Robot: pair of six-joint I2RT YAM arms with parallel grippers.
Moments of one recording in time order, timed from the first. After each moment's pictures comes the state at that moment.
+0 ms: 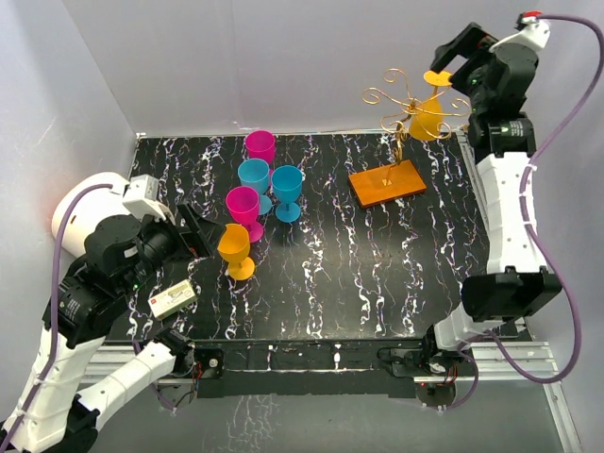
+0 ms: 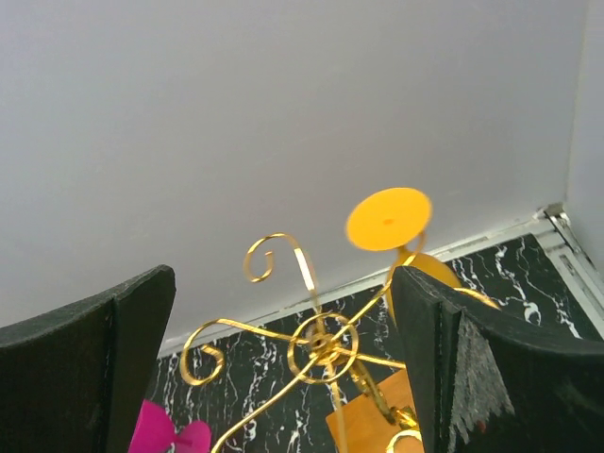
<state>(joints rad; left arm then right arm) -0.56 0.70 1.26 -0.92 -0.13 -0.57 0.00 1.56 1.94 -0.34 0.10 0.42</state>
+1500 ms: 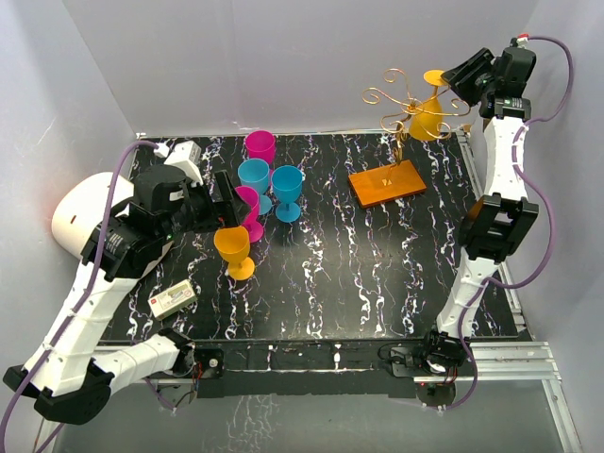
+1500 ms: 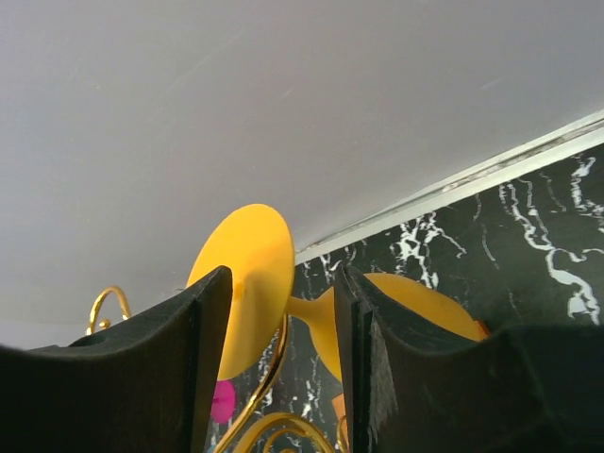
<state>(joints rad) -0.56 1.02 1.44 -0.97 -0.06 -0.56 -0.26 2.16 2.34 -0.45 -0.35 0.66</state>
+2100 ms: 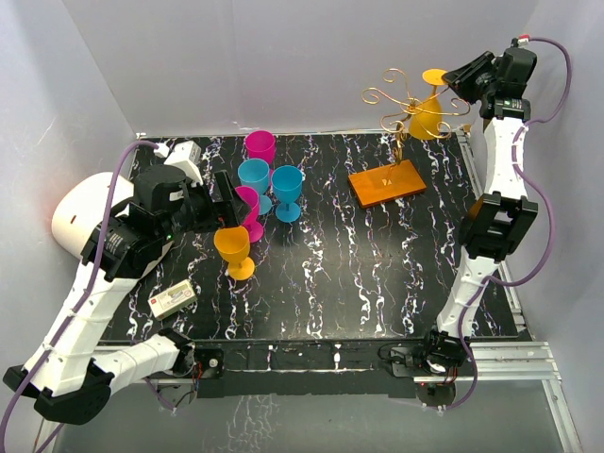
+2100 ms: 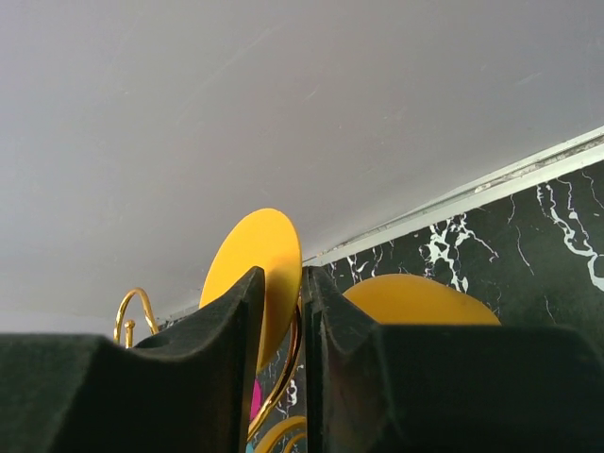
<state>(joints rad) -0.56 1.02 1.44 -0.97 -0.07 -0.56 -0.26 2.18 2.34 -0.40 -0.41 0.74</state>
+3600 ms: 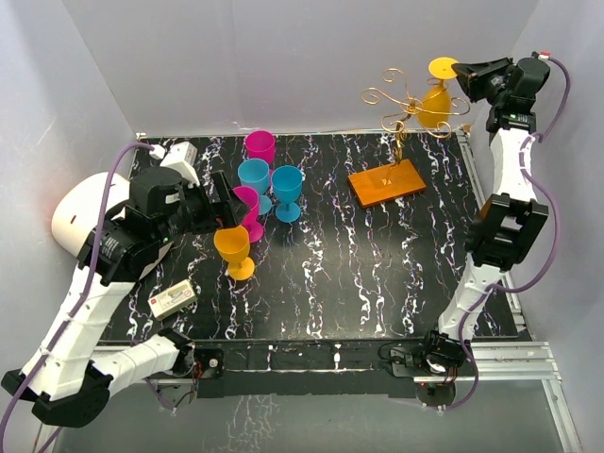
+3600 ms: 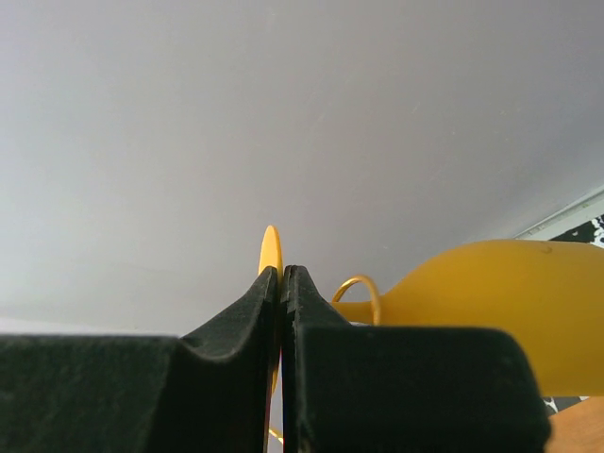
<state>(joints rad) -0.56 1.00 1.44 -0.97 -0.07 -0.58 -0.32 2.09 2.09 -0.04 -0.51 1.21</state>
